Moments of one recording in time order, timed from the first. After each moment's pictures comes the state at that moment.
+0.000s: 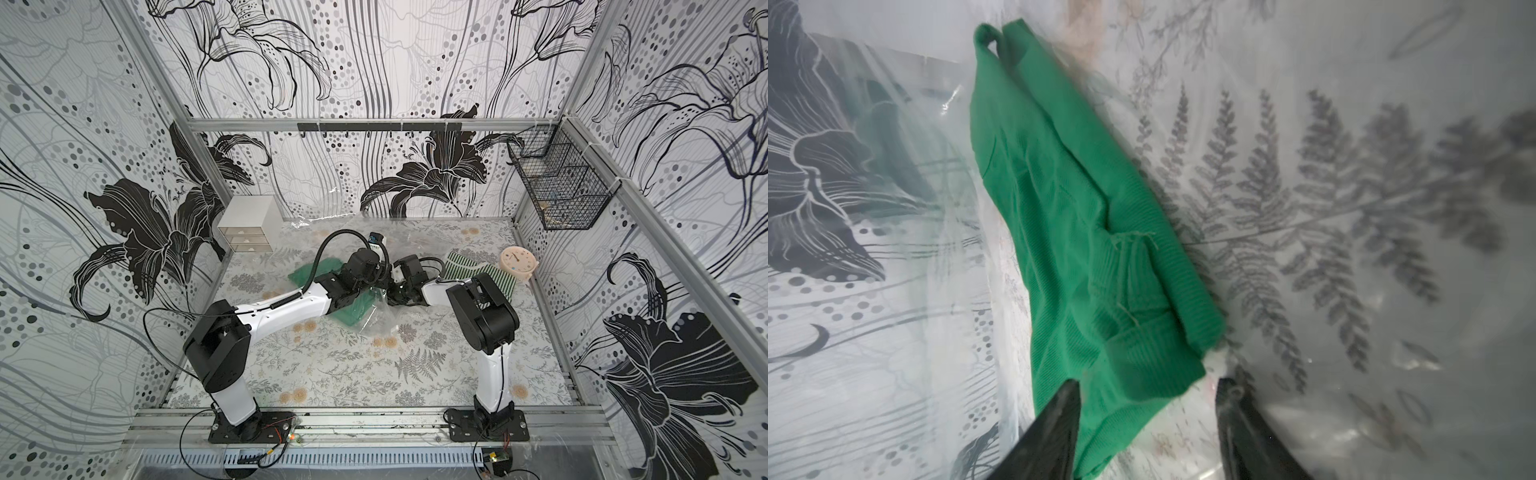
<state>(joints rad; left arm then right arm) -0.75 1.77 1.29 -0.07 -0.26 -0.38 0.48 1.99 1.09 0.08 -0.57 0.81</state>
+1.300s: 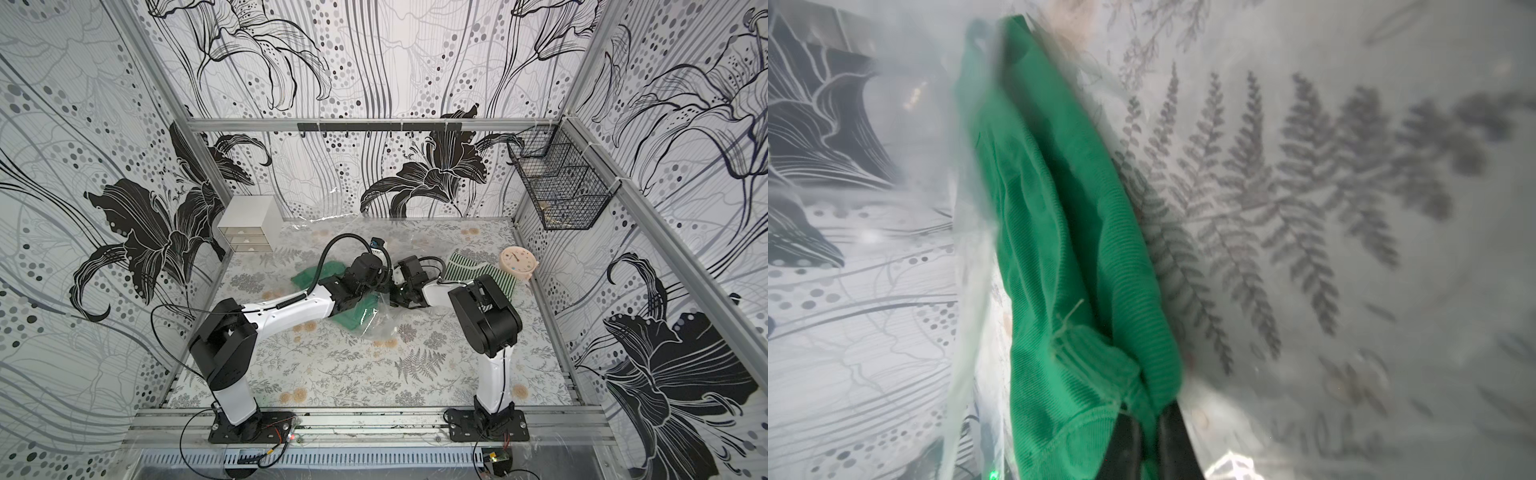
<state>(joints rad) -0.76 1.80 1.26 -0.06 -0.28 -0.39 0.49 1.93 1.05 0.03 -0.53 0.73</state>
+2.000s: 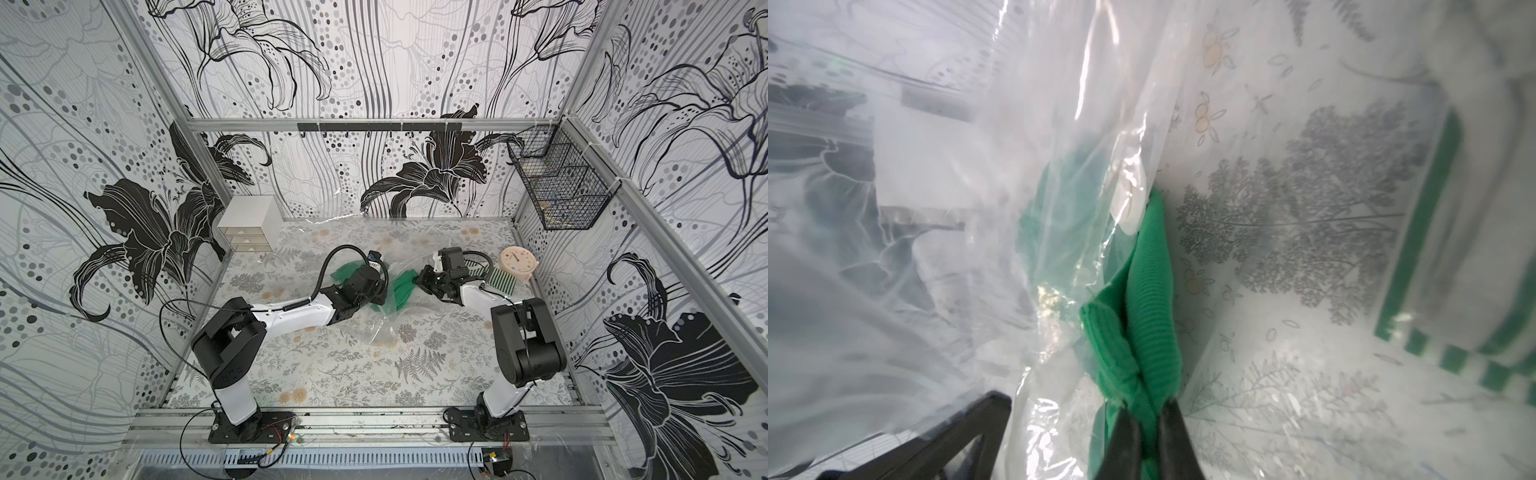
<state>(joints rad) -0.76 1.81 1.13 0.01 -0.29 -0.39 0.24 1.64 0.93 -0.07 -0.45 0.75</state>
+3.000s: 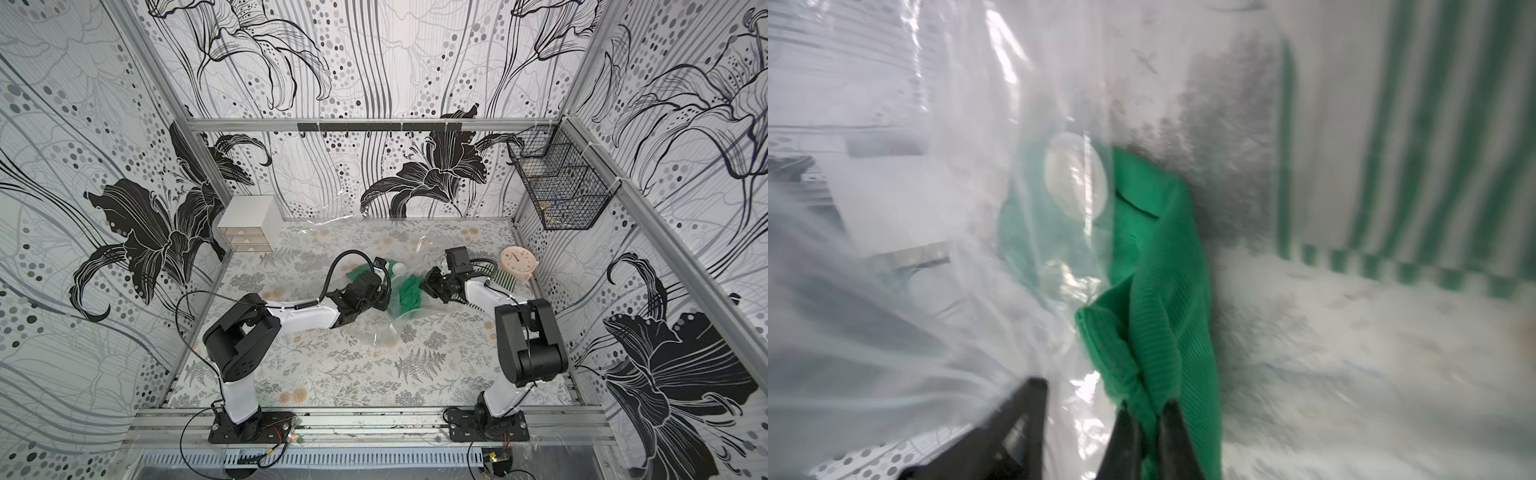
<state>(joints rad) -0.78 1.88 1.07 0.14 -0.21 -0.33 0.22 1.67 1.01 -0.22 -0.45 0.90</state>
